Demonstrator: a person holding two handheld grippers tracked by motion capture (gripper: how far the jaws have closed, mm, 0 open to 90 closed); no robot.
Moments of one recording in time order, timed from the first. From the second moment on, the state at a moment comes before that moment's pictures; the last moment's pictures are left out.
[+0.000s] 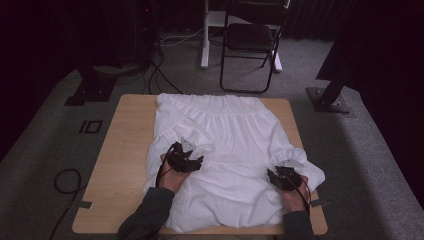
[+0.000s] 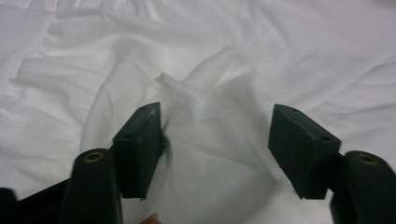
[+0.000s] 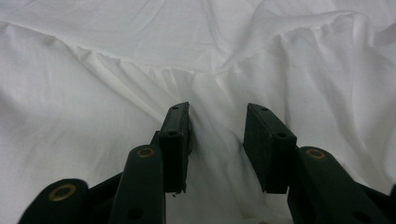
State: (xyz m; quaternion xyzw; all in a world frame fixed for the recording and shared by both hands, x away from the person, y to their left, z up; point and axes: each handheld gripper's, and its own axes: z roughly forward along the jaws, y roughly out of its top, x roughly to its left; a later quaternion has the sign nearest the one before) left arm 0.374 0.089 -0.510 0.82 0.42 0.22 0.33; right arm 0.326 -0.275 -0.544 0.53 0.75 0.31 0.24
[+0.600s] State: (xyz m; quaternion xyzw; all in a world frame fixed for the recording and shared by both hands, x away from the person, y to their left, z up) left arm 0.368 0.148 -0.528 0.79 0.49 0.23 0.28; right arm 0.326 -0.276 -0.544 0.53 0.75 0.31 0.24
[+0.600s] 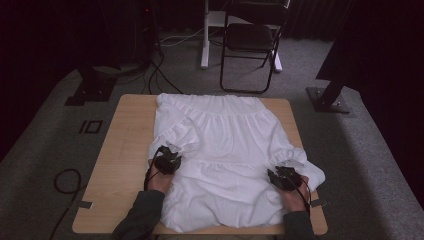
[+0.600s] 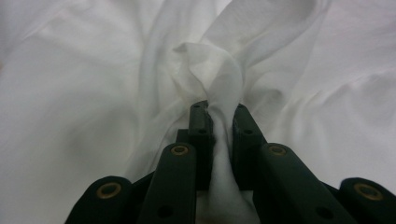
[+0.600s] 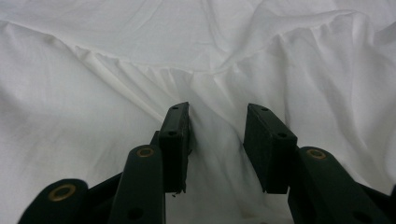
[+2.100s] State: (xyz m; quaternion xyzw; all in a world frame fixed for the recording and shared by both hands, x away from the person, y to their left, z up) left arm 0.350 0.199 -0.527 0.79 0.50 0.23 0.28; right arm 0.323 -0.288 -0.544 0.53 0.75 0.31 0.23
